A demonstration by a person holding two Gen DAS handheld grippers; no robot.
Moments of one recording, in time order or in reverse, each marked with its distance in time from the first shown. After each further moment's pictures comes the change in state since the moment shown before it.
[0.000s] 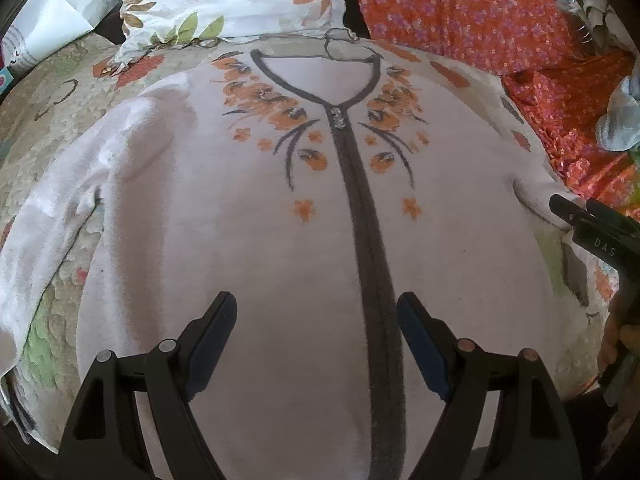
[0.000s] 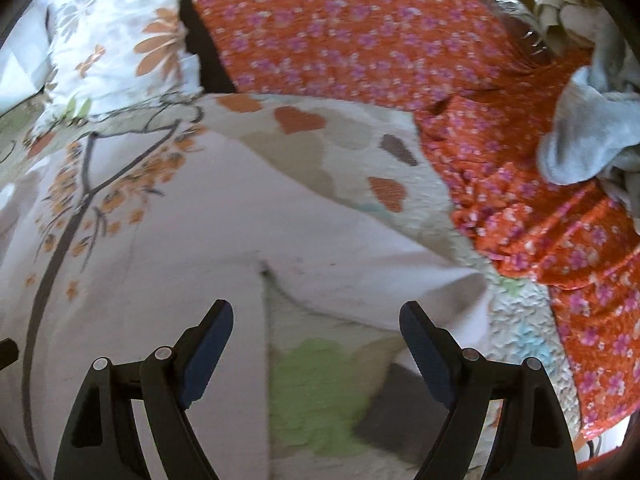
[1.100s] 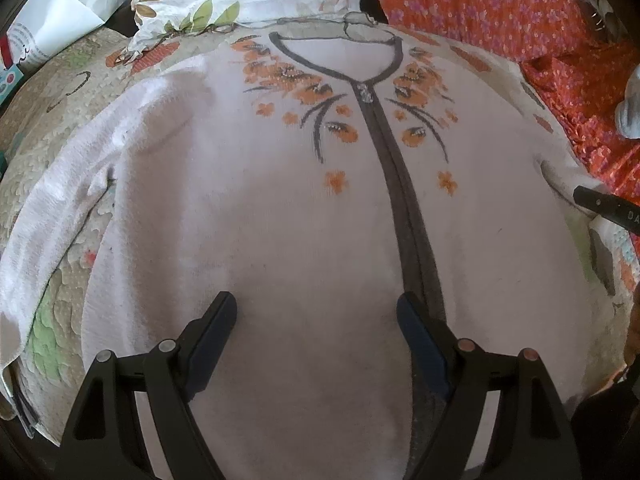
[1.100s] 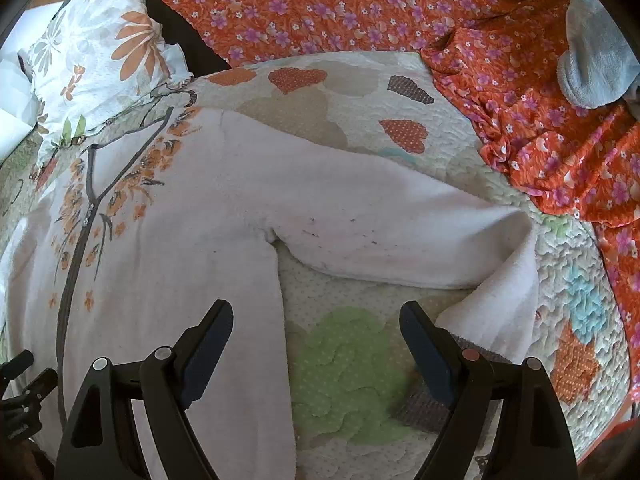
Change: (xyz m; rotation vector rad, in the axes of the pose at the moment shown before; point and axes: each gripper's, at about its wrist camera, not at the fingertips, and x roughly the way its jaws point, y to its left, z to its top) left arm 0.015 0.006 -0.013 0.006 0.025 0.075; right arm 0.025 -0.030 -0.007 0.169 0.128 0.138
